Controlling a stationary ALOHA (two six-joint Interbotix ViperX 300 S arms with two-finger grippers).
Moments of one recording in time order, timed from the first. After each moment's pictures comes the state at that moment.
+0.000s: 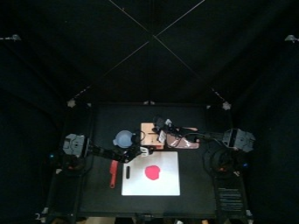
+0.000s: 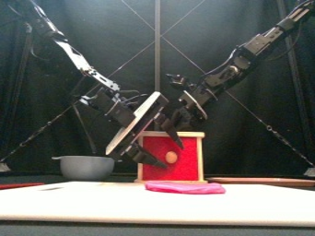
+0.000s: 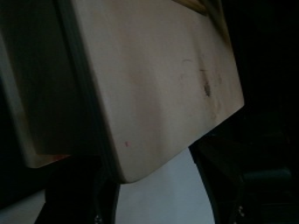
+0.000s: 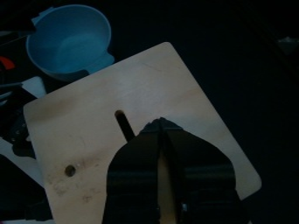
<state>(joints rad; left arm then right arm) -0.04 0.31 0.58 -1.09 -0.62 -0.32 -0.41 0.03 0.60 0.00 0.03 0.01</state>
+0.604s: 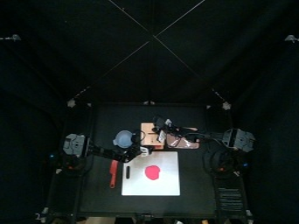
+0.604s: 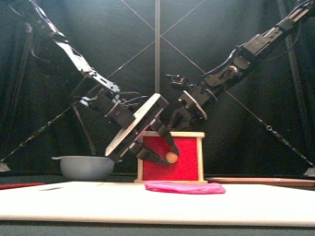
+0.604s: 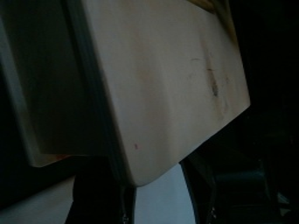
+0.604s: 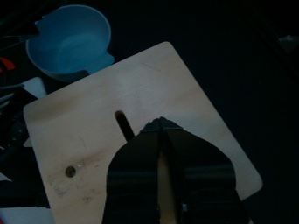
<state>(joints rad) -0.04 0.31 0.58 -1.10 -0.61 -0.32 -0.41 0.03 0.60 0.01 0.04 0.01</state>
